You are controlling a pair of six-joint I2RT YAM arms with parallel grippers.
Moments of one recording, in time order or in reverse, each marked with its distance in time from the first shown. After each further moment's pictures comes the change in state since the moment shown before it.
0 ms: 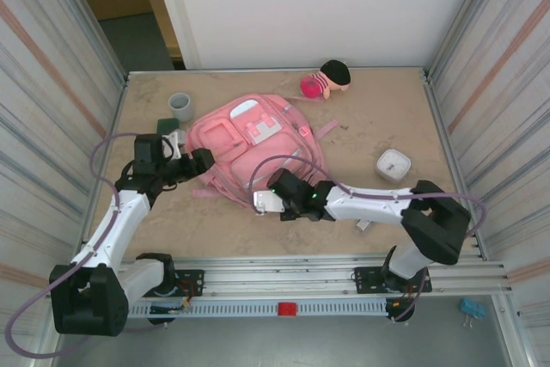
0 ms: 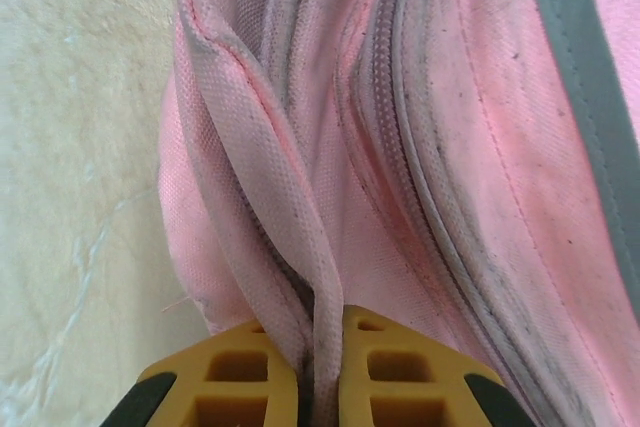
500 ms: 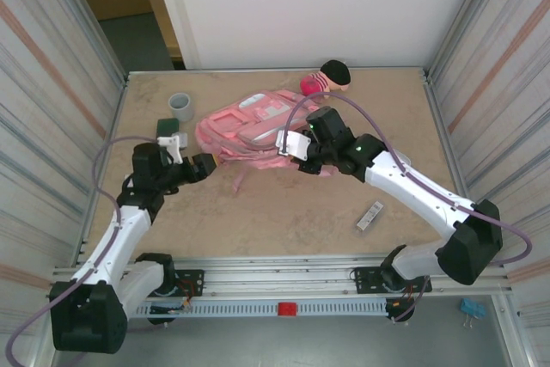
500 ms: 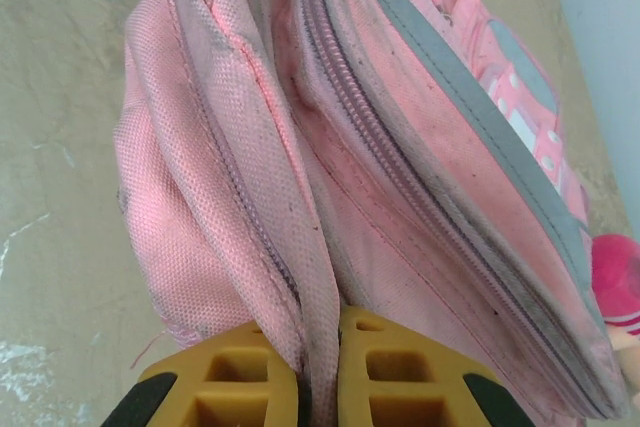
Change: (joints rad) left arm -0.032 -0.113 -0.162 0.248 0.068 0.038; right arm -0.314 -0.160 0.321 -0.292 -0.283 0.000
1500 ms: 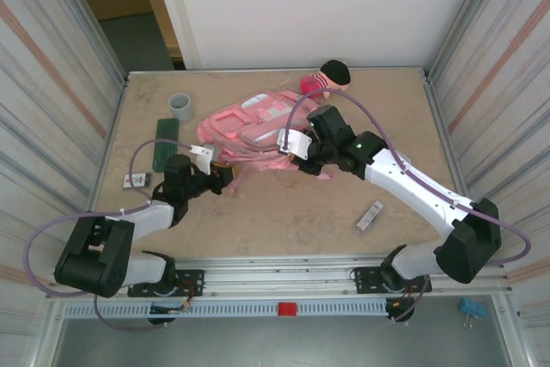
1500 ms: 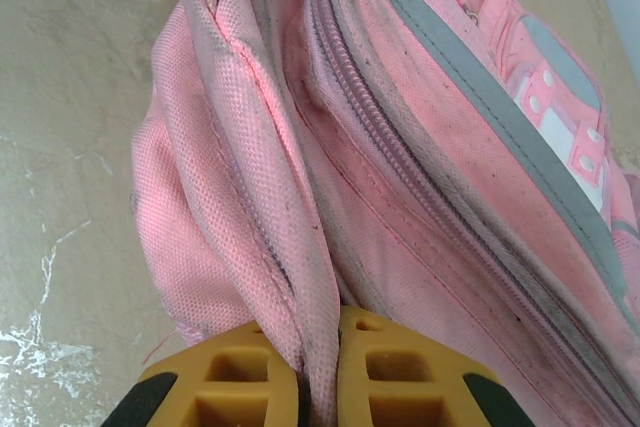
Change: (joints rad) left arm -0.181 0.364 -0.178 0.636 -0.108 0.248; right arm -0.010 0.011 0.014 -0.032 -0.048 0.063
